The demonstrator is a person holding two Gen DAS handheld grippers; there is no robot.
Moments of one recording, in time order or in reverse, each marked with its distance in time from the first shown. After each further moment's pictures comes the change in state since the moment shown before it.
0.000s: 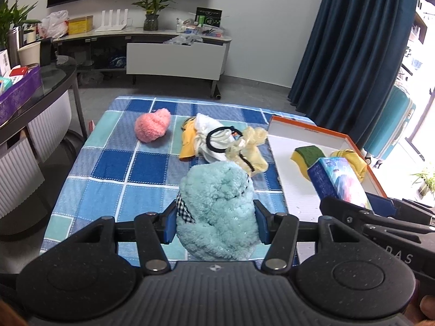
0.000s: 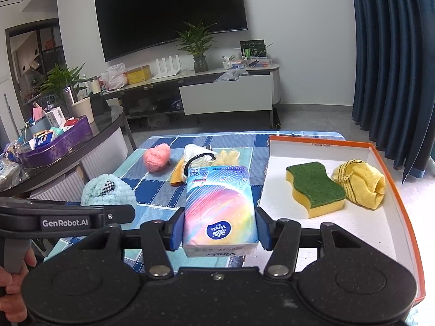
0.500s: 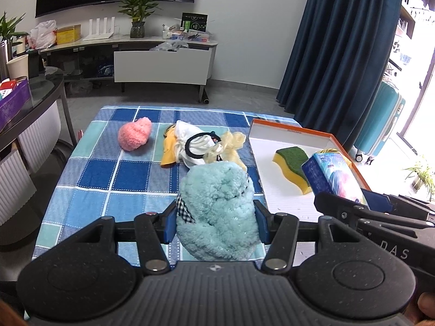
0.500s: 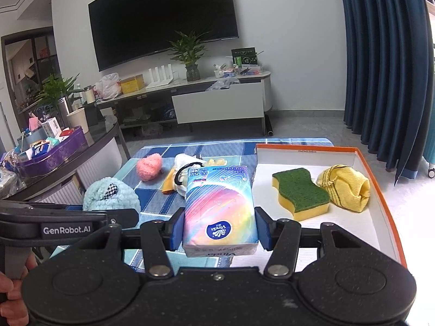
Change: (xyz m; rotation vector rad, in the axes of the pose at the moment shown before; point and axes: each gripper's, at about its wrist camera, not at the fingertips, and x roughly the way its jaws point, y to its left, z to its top) left arm -0.004 -0.020 0.001 0.038 -0.017 -0.031; right arm -0.017 -0.013 0.002 0.027 -0.037 -0.026
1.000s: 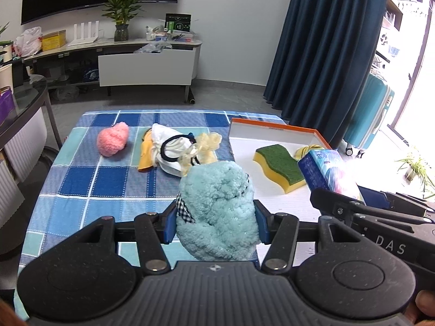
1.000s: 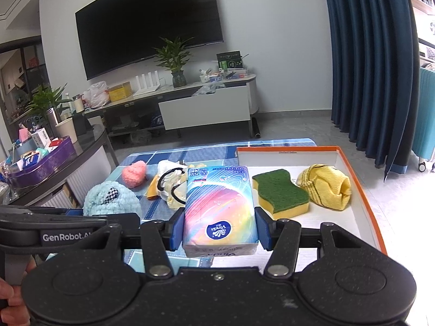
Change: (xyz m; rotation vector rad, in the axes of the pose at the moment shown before) left arm 0.008 -0.024 0.004 0.043 0.004 -0.039; right arm -0.009 -0.021 -0.001 0.041 -0.019 -0.042
